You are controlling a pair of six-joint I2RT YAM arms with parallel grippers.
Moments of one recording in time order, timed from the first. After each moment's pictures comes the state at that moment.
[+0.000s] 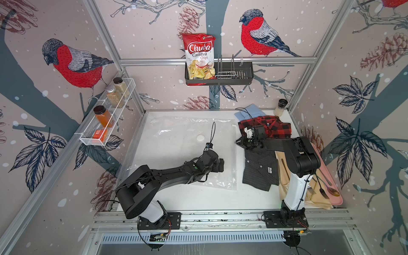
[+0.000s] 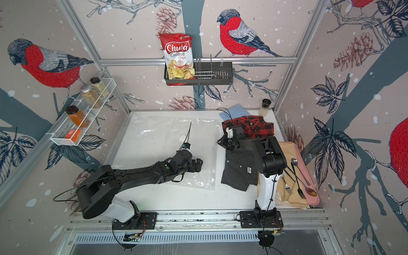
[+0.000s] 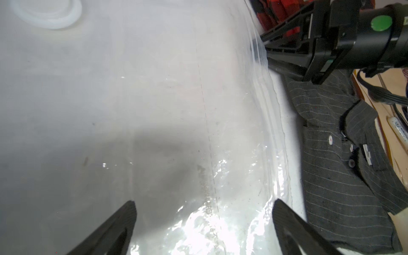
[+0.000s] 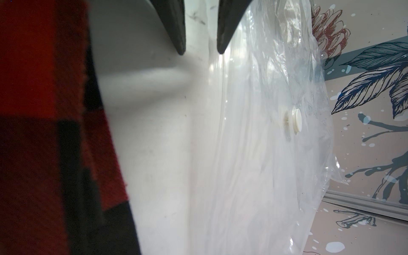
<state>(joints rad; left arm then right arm) -0.87 1.53 0.74 0.02 -0.15 -0.65 0.27 1.98 1.04 0.08 -0.58 0.60</state>
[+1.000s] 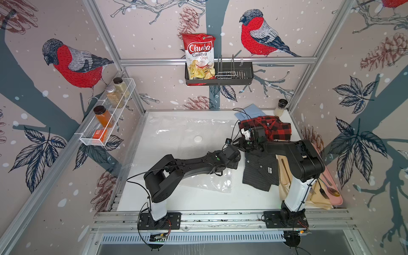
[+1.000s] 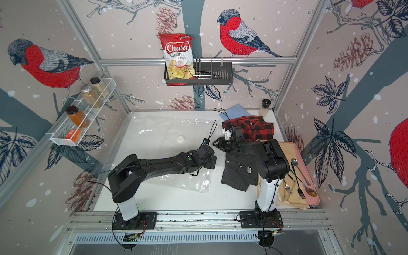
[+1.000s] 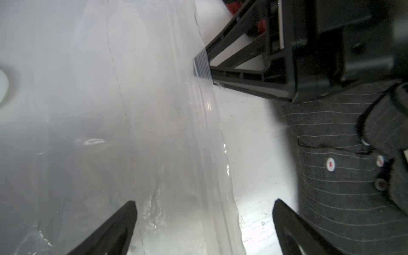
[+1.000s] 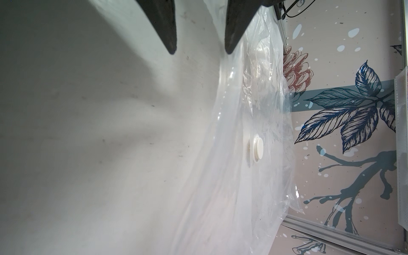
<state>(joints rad) -0.99 1.84 1.19 -0.27 -0.34 -0.56 0.31 1.90 0.95 0.17 -0.72 0.63</state>
